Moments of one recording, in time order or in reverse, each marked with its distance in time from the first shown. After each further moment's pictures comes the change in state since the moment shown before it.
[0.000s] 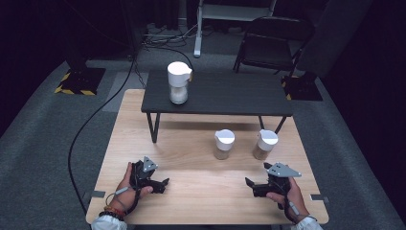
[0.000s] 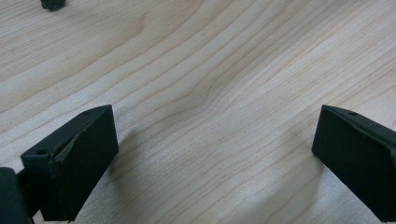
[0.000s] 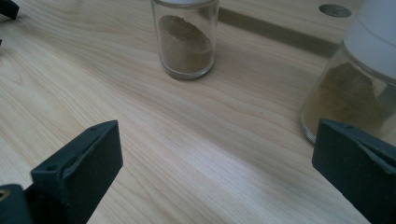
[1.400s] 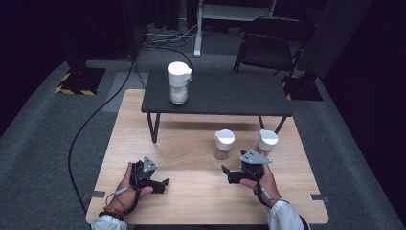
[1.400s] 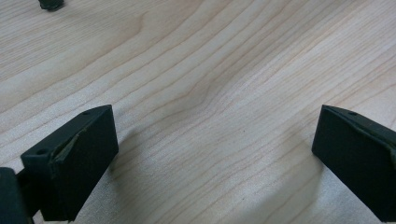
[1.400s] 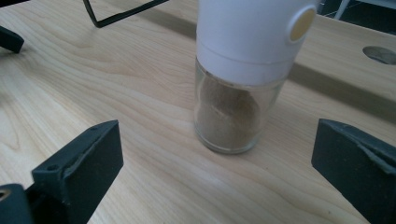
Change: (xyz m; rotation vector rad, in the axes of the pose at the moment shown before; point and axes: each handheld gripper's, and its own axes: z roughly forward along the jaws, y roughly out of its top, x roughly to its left) left arm 0.000 0.000 0.000 0.000 -0.002 0.002; right arm 0.034 0.038 0.063 -0.041 0.011 -0.040
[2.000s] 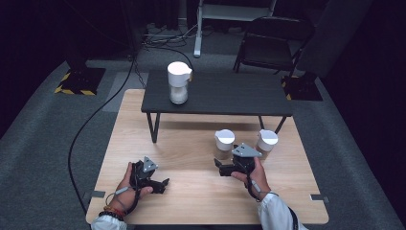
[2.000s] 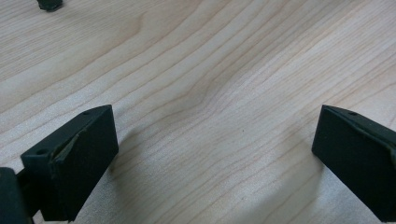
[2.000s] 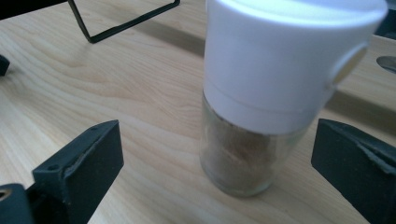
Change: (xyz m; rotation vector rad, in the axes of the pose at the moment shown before) left arm 0.000 0.000 0.000 0.002 -0.005 0.003; right arm 0.007 0.012 0.029 -0.017 -0.012 0.024
